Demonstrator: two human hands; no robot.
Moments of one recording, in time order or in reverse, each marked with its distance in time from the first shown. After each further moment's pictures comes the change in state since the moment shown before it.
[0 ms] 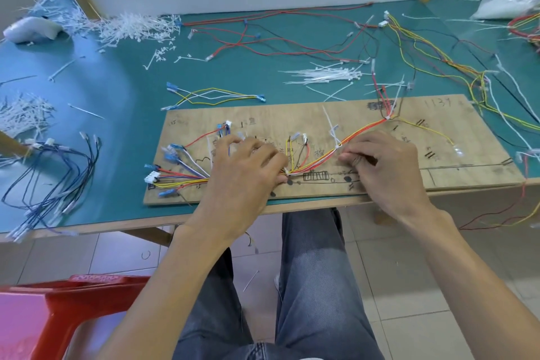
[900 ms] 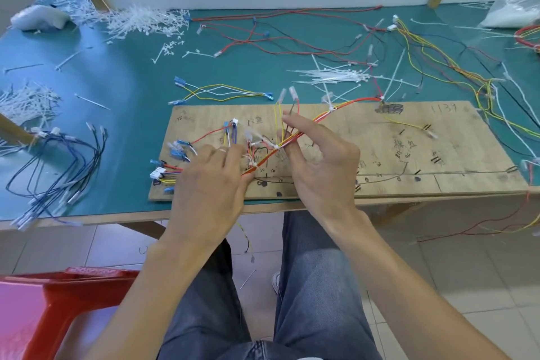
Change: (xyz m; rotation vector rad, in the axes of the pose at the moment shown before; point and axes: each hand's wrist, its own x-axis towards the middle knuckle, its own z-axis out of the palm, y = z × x) left_hand -0.035 -0.015 -0.019 0.001 0.067 -0.338; right_hand 0.009 -0.086 0.076 0.282 0.325 -0.009
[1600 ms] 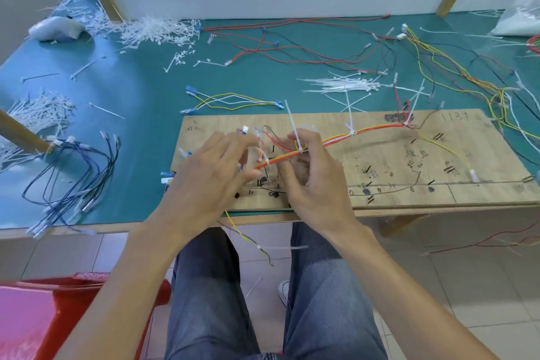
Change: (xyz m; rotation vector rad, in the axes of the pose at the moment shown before) left_hand 0.026 -0.039 -0.010 -0.304 -0.092 0.186; right_hand -0.013 0.009 0.014 0.084 -0.385 0.130
